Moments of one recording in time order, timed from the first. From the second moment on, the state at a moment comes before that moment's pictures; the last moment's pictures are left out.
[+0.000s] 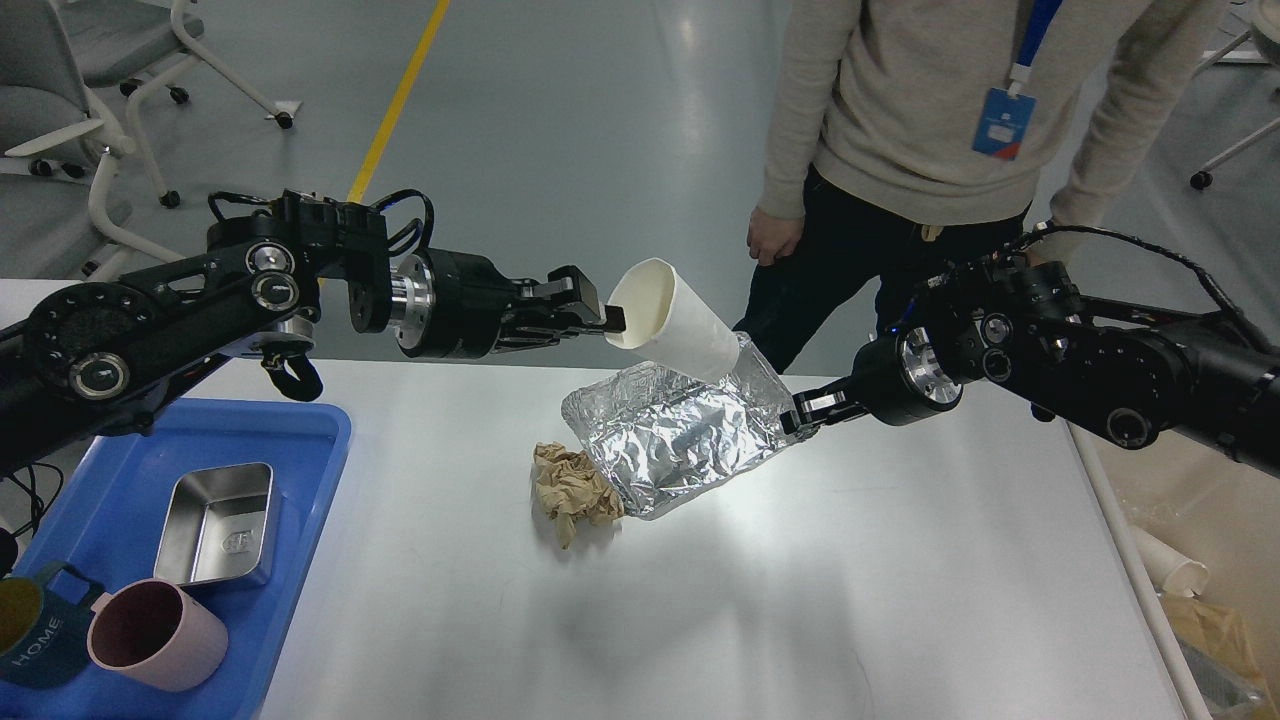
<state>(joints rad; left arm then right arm) -1.15 0.47 -0.32 -1.27 0.75 -0.54 0.14 1.17 -0.44 0.08 1.05 -1.26 0.69 0.16</state>
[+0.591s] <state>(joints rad) -1.14 0.42 -0.27 -1.26 0.79 -0.53 0.14 1.18 -0.49 0.02 1.04 -1.18 0.69 0.12</state>
